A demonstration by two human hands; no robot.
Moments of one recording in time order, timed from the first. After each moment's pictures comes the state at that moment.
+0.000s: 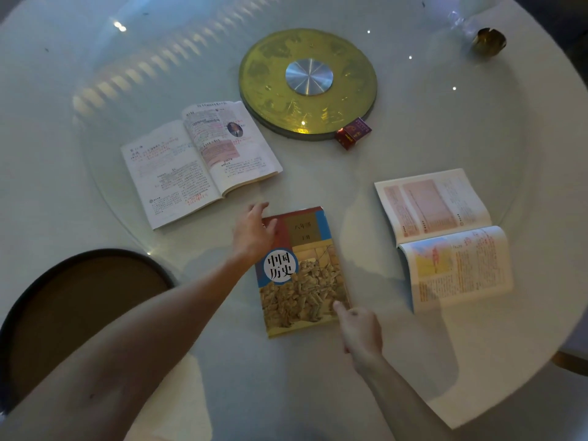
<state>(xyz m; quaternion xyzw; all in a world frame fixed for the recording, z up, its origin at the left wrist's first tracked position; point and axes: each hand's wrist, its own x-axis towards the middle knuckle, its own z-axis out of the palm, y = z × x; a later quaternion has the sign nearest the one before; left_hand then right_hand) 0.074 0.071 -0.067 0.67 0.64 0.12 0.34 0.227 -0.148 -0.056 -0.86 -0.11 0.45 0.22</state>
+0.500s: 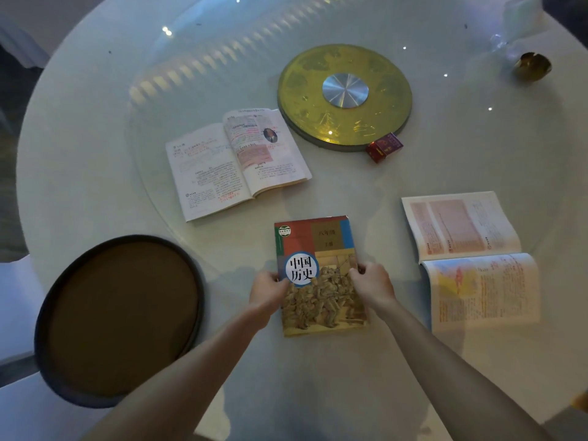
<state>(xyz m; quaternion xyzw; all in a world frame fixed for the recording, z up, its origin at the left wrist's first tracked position) 0.041 -0.027 -0.060 0.41 0.72 0.08 0.55 0.263 -0.052 -0.075 -0.84 -0.35 0.41 0.11</state>
